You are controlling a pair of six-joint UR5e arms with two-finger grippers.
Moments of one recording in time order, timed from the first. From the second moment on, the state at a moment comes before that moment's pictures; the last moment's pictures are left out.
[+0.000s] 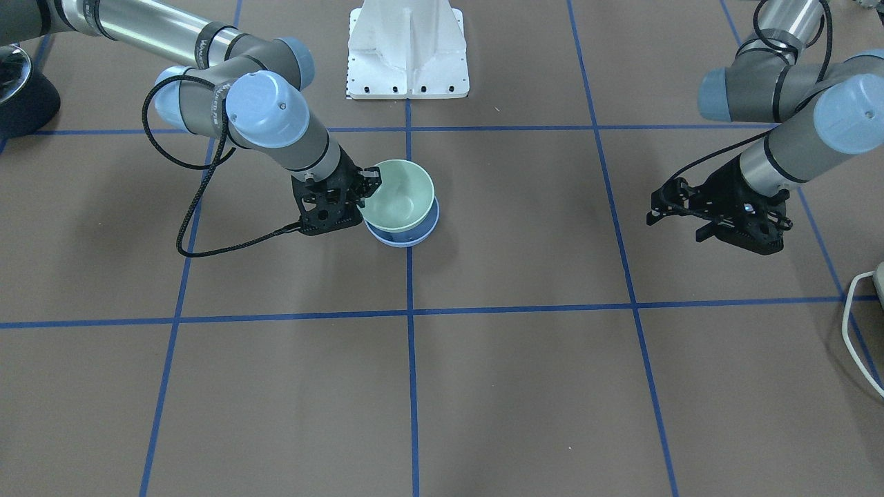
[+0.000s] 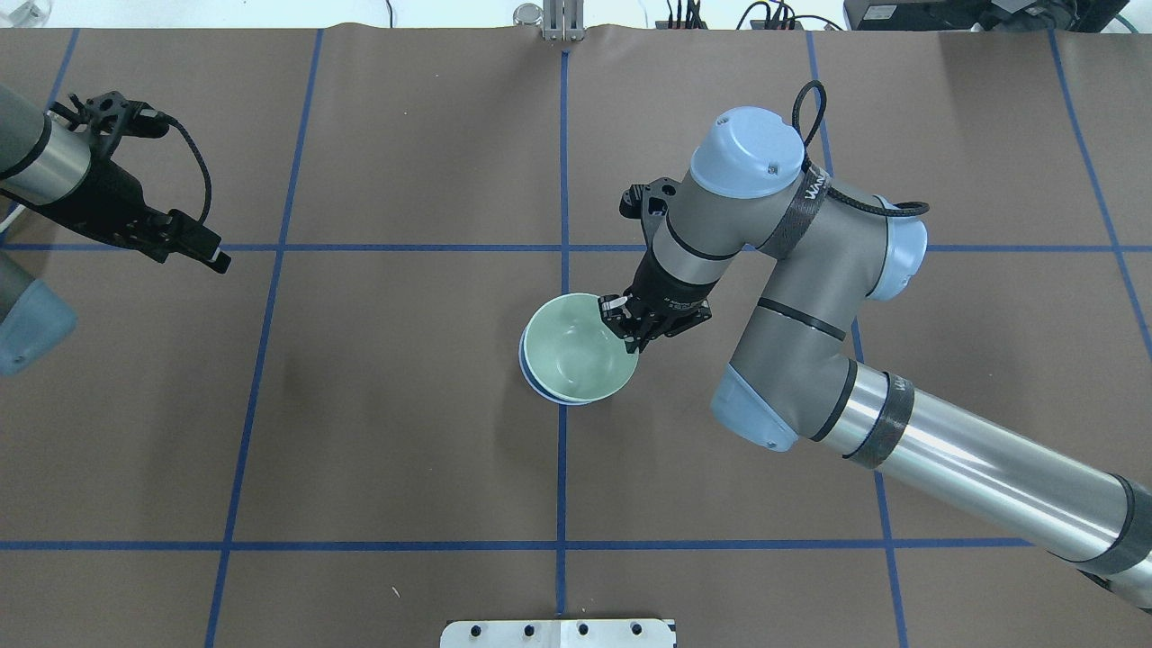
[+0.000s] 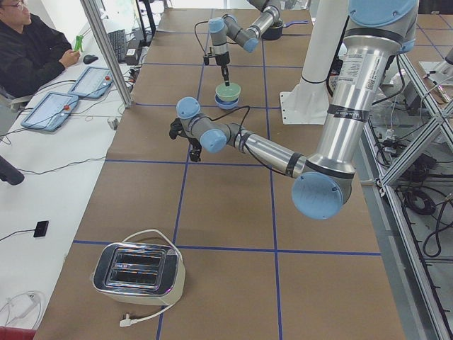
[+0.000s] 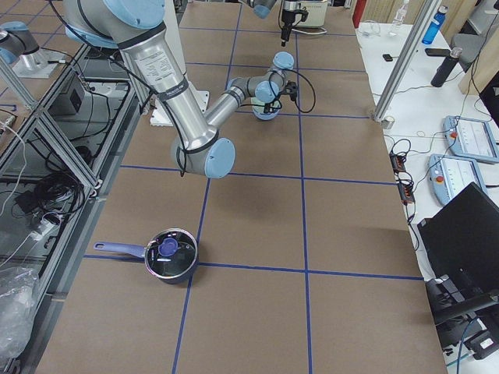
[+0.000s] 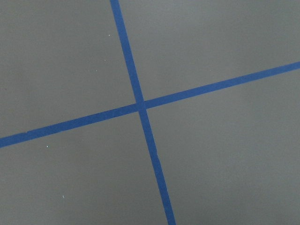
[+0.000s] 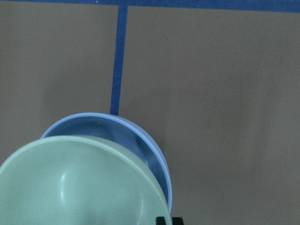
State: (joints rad) left arm -1.02 -1.80 -1.68 -1.90 -2.39 -0.58; right arm 0.63 -0.93 1.60 -1.43 2.24 1.03
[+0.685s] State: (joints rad) left arm -1.21 -1.69 -1.68 -1.89 -2.45 -0.31; right arm 0.62 -0.93 1.58 -1.43 2.23 1.03
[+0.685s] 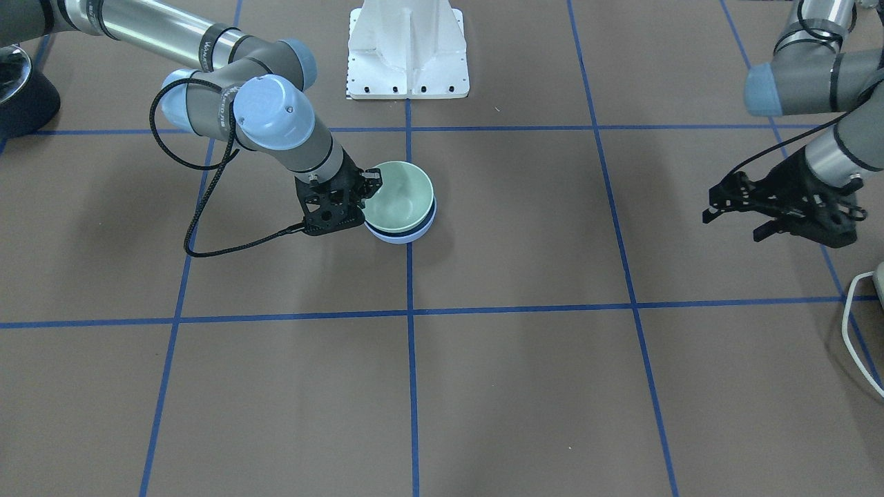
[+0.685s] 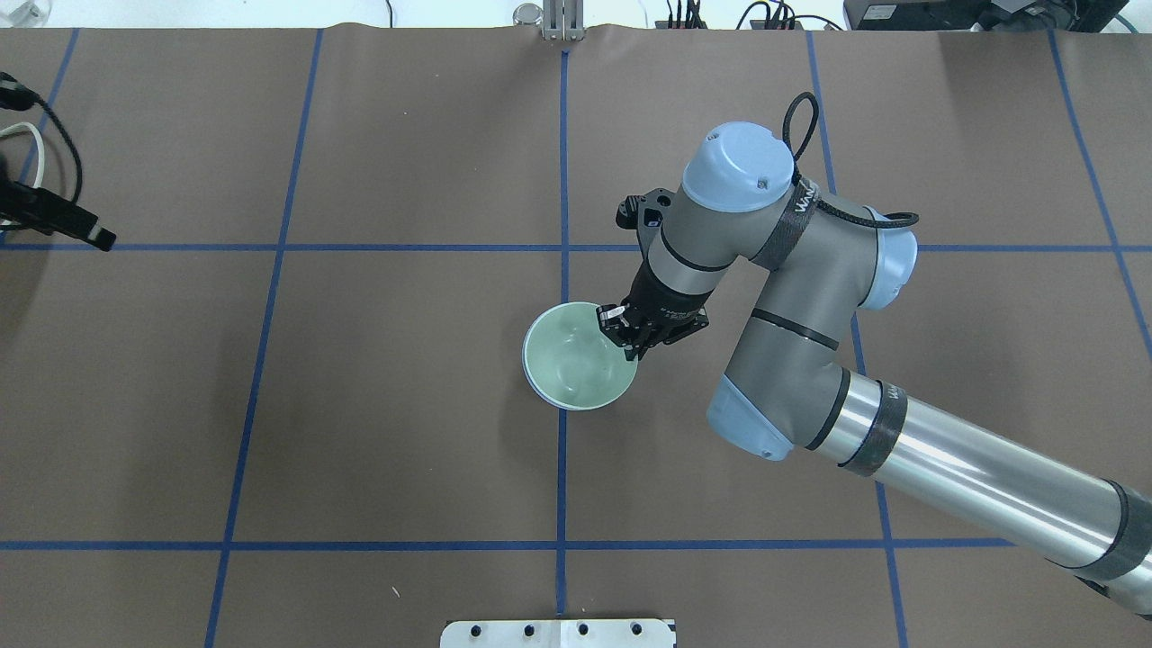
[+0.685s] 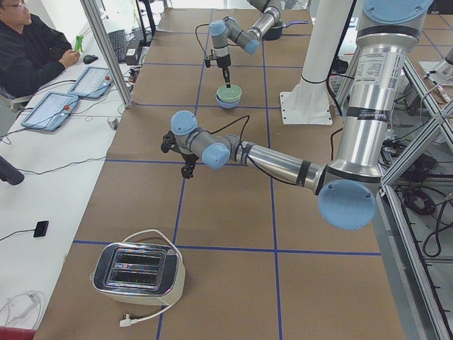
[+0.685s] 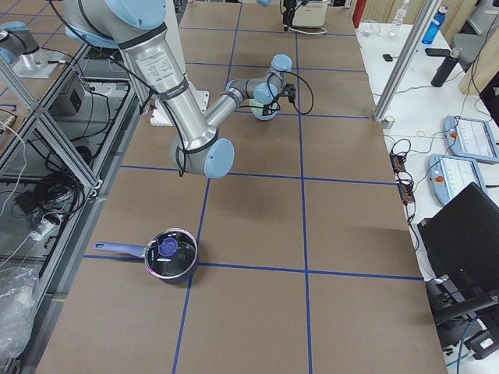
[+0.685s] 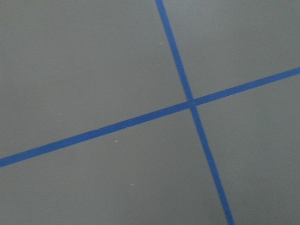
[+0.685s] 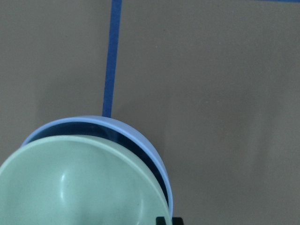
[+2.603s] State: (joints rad) left arm -1.43 -1.60 -1.67 -1.77 -2.52 0.08; right arm 0.63 -0.90 1.55 -1.42 2.23 1.04
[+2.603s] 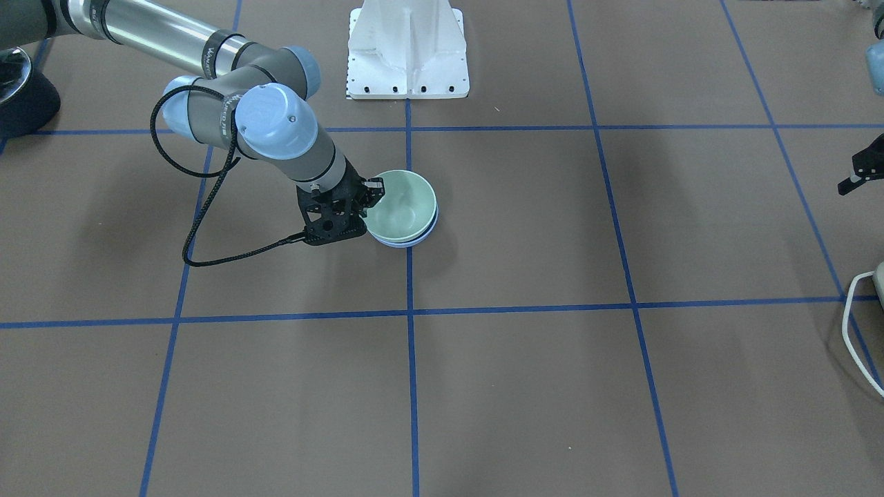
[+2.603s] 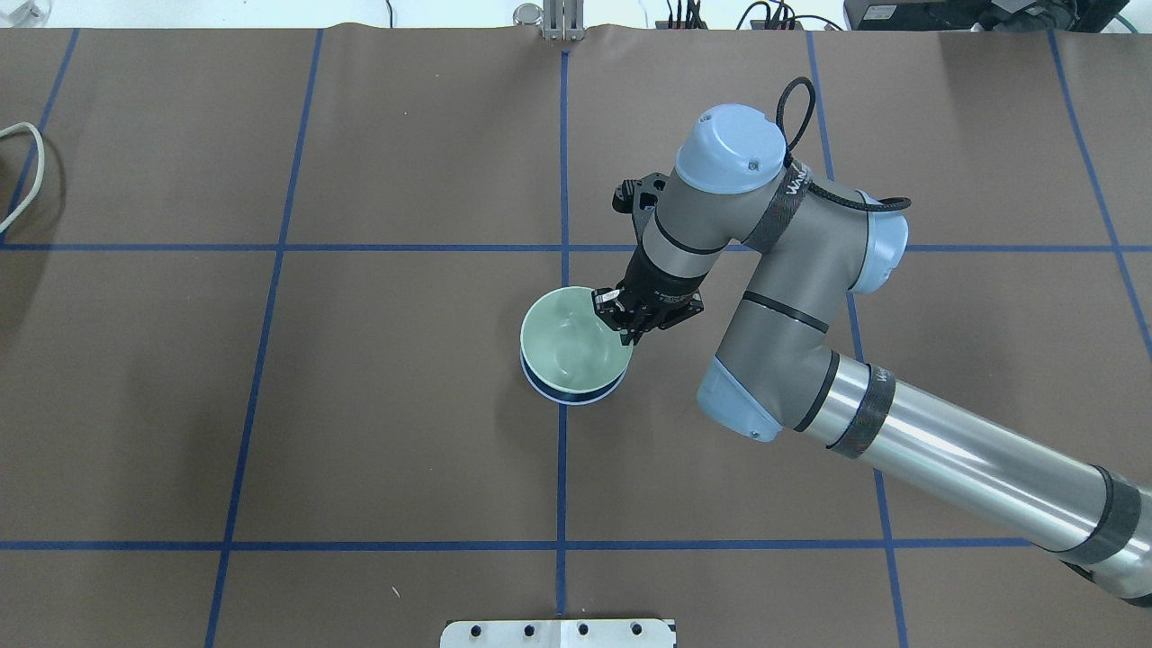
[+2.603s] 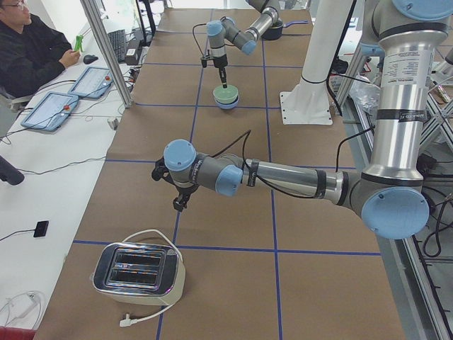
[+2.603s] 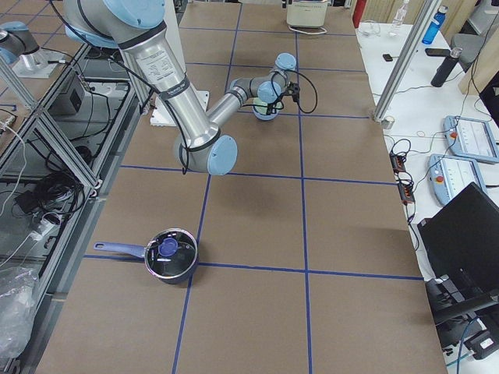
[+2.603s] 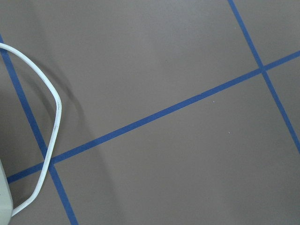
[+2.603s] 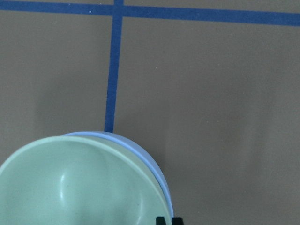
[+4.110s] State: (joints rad) left arm -1.52 -1.63 -1.55 -1.77 -2.51 0.10; right arm 1.13 -1.04 1.42 -1.44 2.42 0.59
